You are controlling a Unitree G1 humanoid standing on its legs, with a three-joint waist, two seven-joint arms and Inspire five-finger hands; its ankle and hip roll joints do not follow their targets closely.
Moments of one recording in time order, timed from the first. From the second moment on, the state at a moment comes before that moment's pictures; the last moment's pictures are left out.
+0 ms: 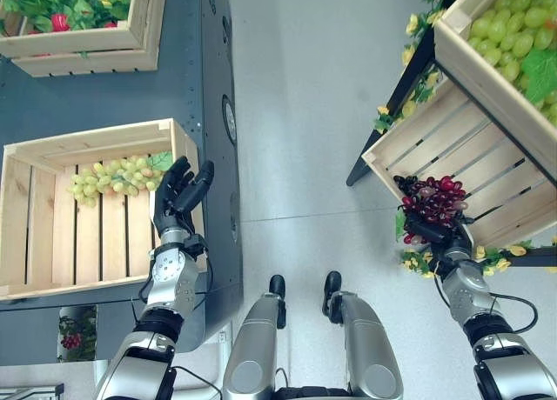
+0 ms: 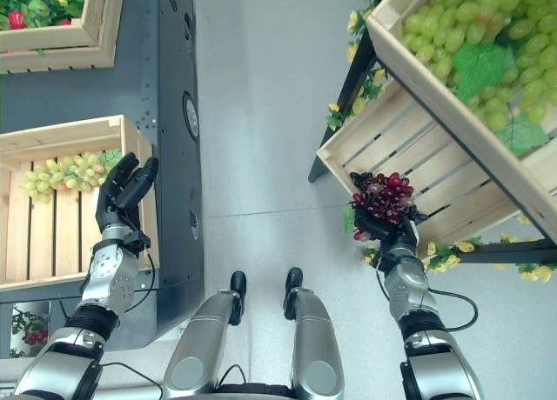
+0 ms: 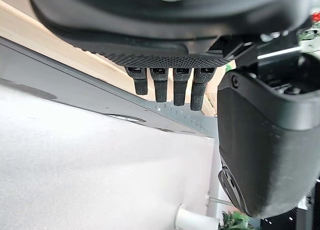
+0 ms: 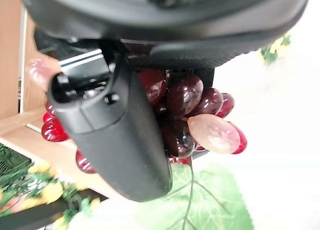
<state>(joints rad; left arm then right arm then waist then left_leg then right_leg) -0.40 0.45 -0.11 0.63 -0.72 -0.40 0.18 -0.42 -0.51 0.07 0.87 0.76 -0.16 -0.08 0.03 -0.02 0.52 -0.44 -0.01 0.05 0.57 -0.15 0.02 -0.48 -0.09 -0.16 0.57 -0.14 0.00</state>
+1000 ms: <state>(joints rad) -0.41 0.71 -0.35 0.28 -0.58 -0.25 0.06 -0.68 -0.84 0.12 1.03 0.57 0.01 -0.24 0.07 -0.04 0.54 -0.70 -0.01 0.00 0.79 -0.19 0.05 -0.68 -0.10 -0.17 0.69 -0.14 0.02</state>
